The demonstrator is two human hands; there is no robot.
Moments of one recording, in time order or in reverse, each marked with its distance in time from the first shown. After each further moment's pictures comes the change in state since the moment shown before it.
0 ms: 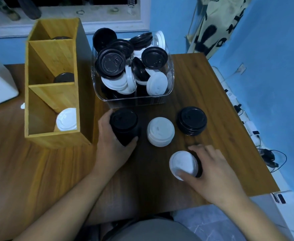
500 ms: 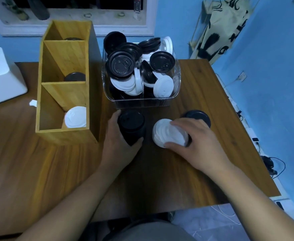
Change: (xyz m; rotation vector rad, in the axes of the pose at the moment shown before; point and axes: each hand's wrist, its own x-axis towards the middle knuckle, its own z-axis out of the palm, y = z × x) left_hand -0.003 0.000 0.000 0.008 -0.029 -0.081; right_hand 0.067 -0.045 -0.022 0.167 0.124 -0.249
